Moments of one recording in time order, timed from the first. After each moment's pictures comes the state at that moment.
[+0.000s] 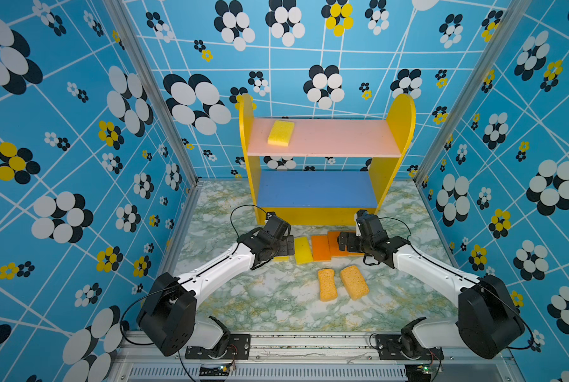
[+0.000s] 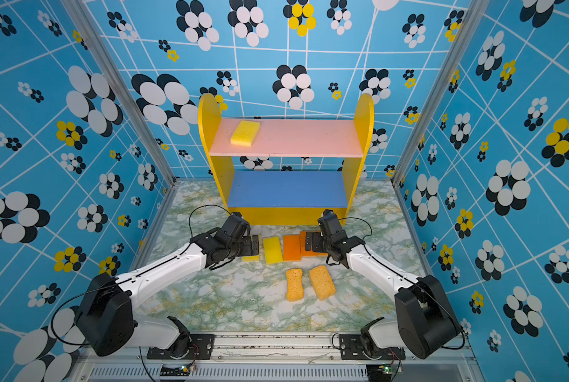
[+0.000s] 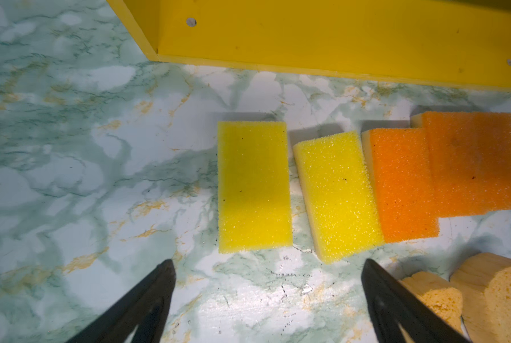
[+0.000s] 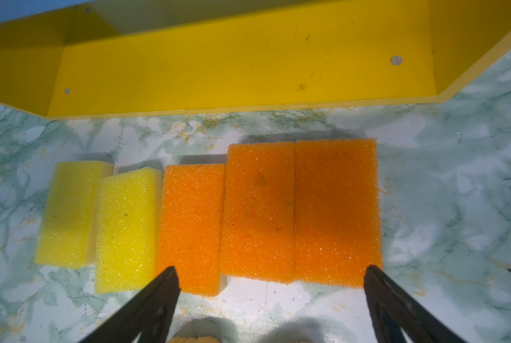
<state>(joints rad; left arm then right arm) -0.63 1.43 0.97 -0.52 -0.17 -0.60 0.47 1.39 0.84 -0.32 0.10 0.44</state>
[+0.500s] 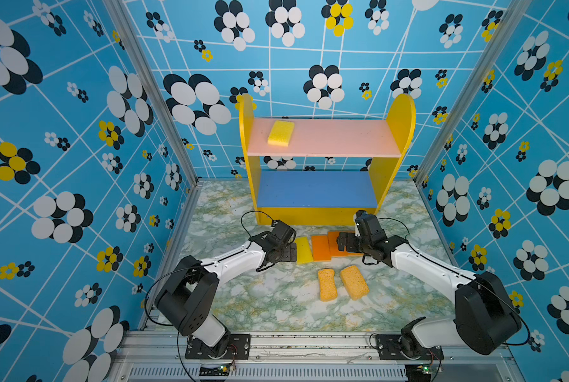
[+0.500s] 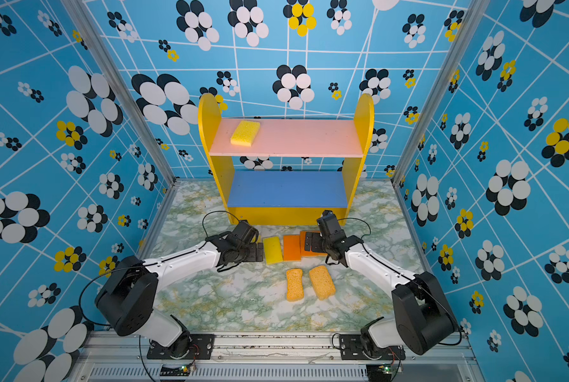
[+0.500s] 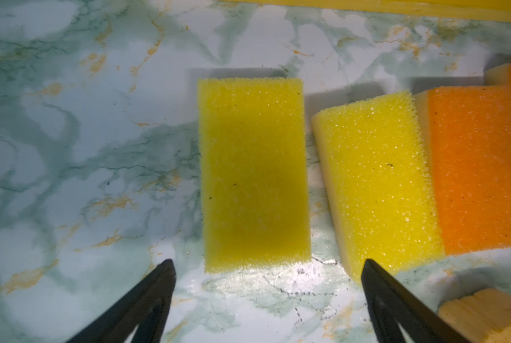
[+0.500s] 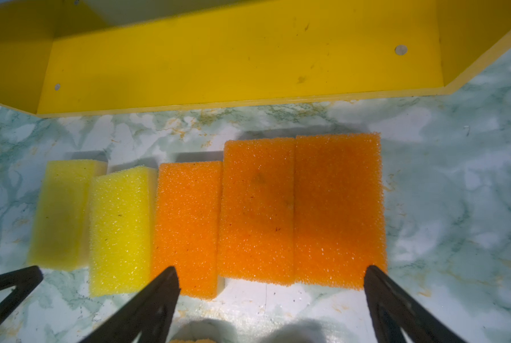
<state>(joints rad) -0.64 1.58 0.93 -0.45 -0.17 -0.60 0.47 1.42 0.85 -0.32 0.09 0.45</state>
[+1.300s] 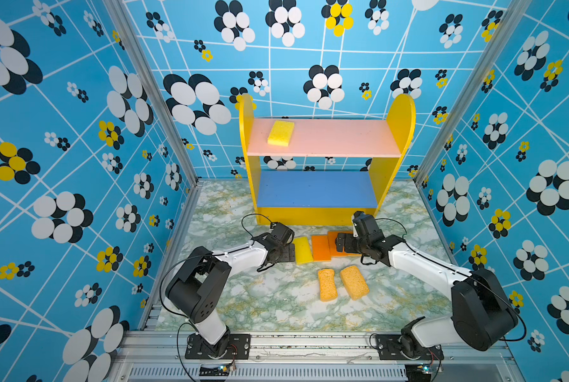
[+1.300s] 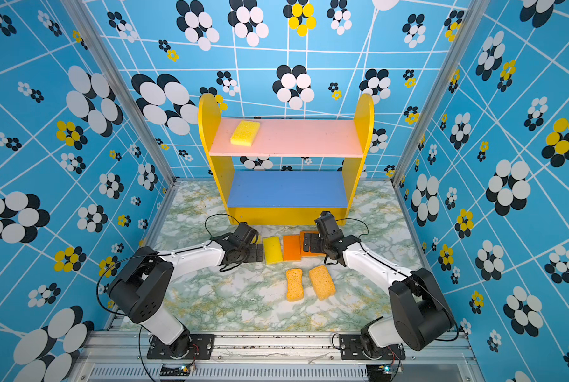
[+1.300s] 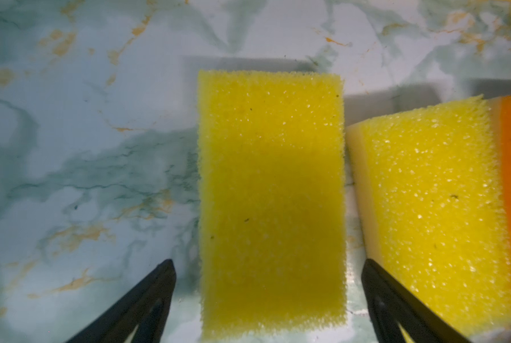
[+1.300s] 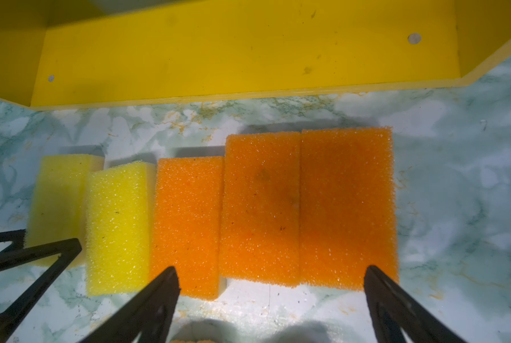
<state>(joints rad) -0.60 1.67 0.89 -0.34 -0.15 -0.60 0.48 1.44 0.85 -0.32 0.09 0.45</state>
